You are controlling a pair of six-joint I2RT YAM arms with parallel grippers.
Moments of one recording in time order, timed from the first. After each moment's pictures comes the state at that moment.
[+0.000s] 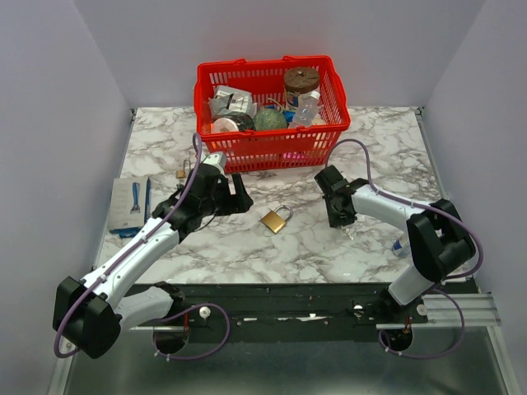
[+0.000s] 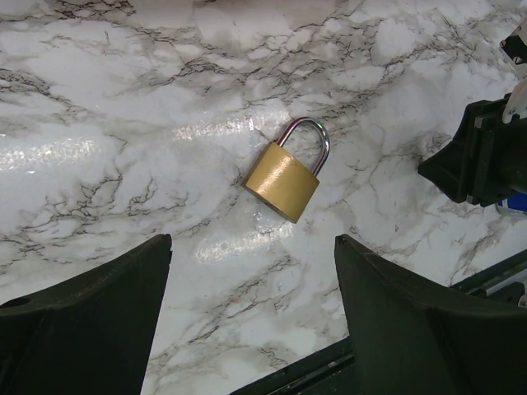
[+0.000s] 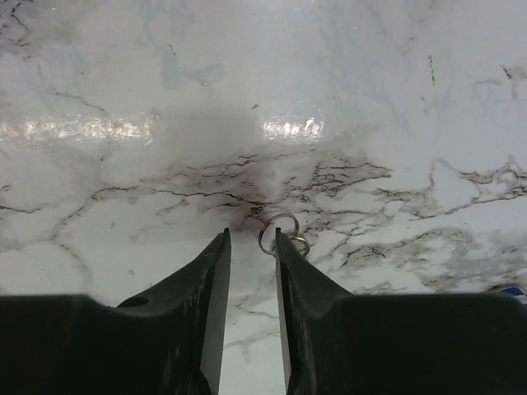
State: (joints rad) left arm -0.54 1.08 0.83 -0.39 0.03 -0.60; right arm 0.54 1.62 0.96 -0.65 0.30 0.36
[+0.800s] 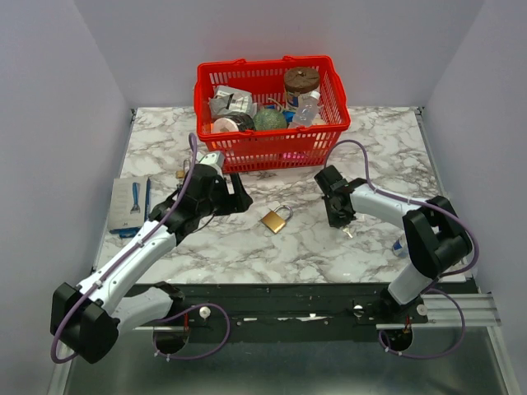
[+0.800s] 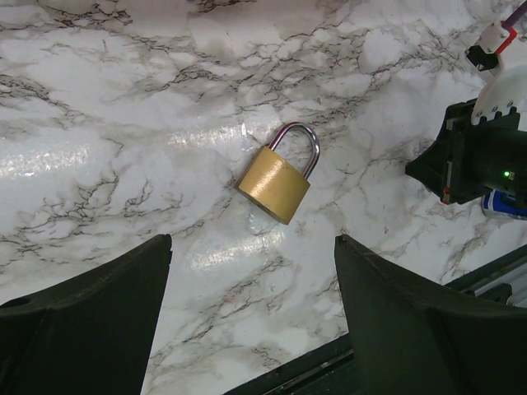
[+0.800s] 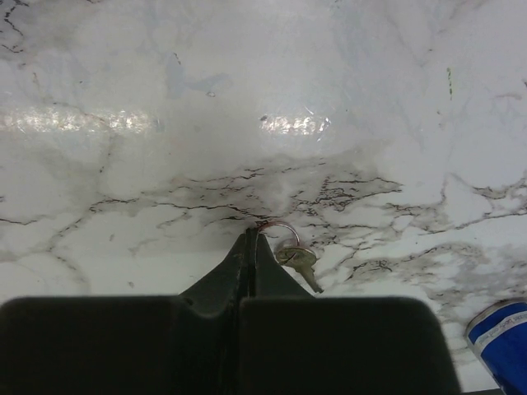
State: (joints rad) left arm -0.54 1.05 0.83 -0.39 0.03 -0.61; right arm 0.52 1.65 0.96 -0.62 0.28 0.34
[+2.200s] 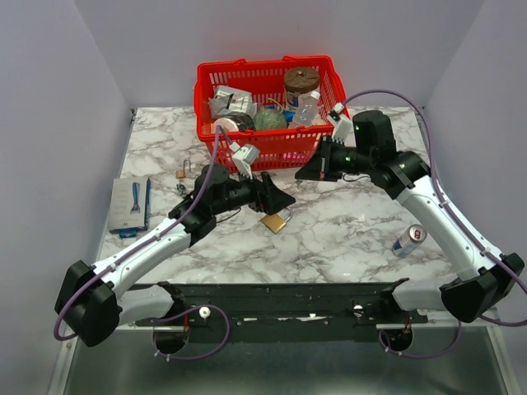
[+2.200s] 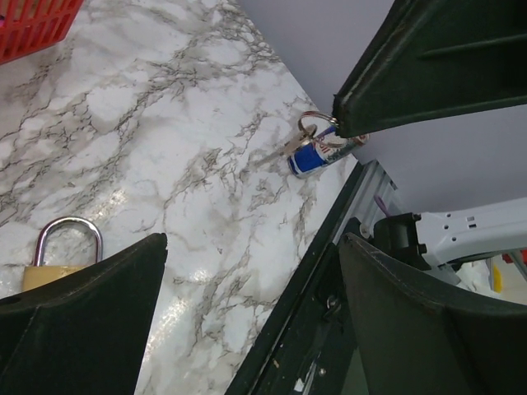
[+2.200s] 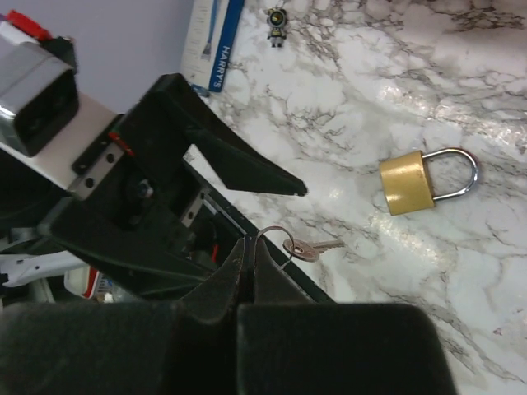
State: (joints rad) left arm -0.67 1.13 0.79 0.18 0.41 -0.62; right arm 0.52 1.31 1.40 -0.64 -0.49 0.57
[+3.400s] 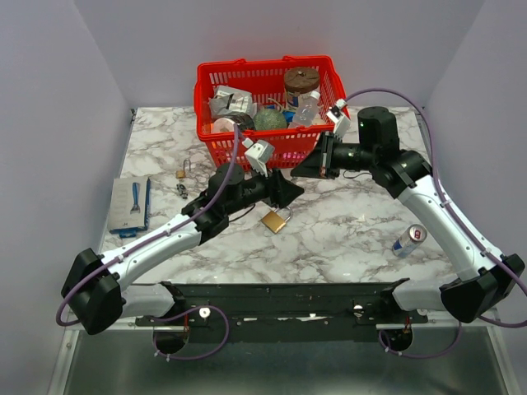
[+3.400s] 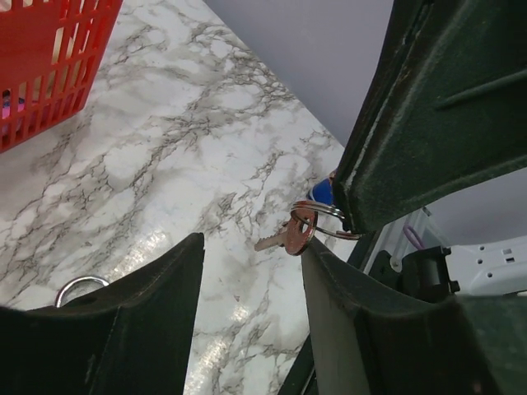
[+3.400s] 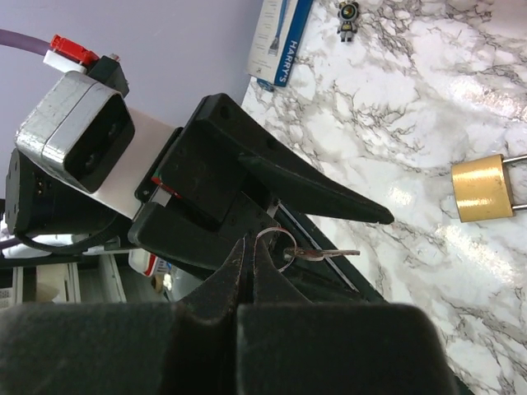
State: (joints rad) left arm -0.79 1.22 0.88 0.24 0.23 -0.53; right arm 0.49 1.31 1.41 -0.56 -0.65 0.71
